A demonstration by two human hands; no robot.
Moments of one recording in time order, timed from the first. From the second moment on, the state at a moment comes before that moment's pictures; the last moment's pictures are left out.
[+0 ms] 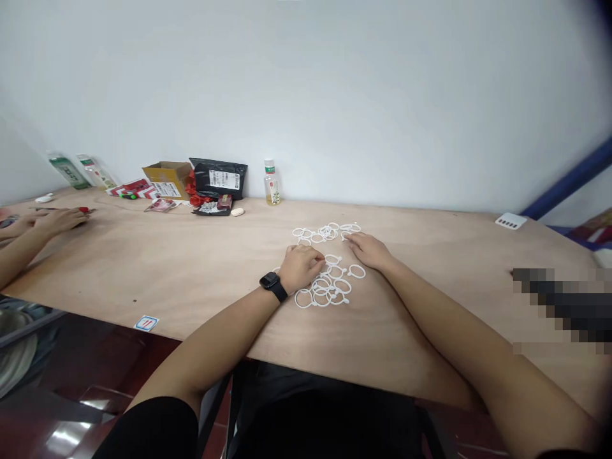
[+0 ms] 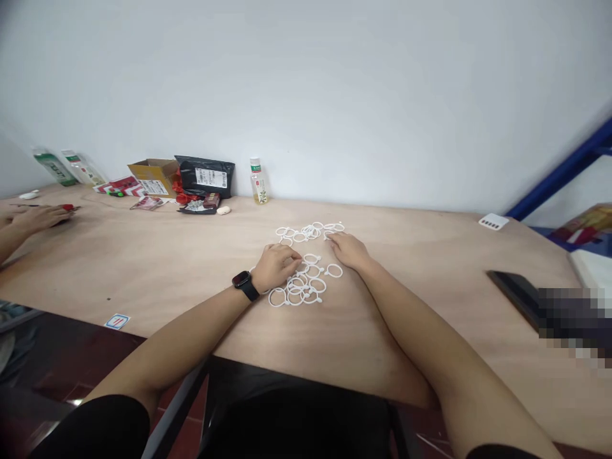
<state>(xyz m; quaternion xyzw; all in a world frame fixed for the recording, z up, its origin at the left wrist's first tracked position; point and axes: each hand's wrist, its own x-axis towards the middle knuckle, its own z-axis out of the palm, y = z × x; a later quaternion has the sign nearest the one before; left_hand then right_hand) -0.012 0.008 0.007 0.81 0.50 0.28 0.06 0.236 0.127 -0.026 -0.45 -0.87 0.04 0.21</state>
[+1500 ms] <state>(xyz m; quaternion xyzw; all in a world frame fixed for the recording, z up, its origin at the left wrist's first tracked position) -0.013 0.023 0.015 0.80 0.50 0.32 0.10 0.209 0.030 0.014 -0.38 -0.83 0.15 0.39</state>
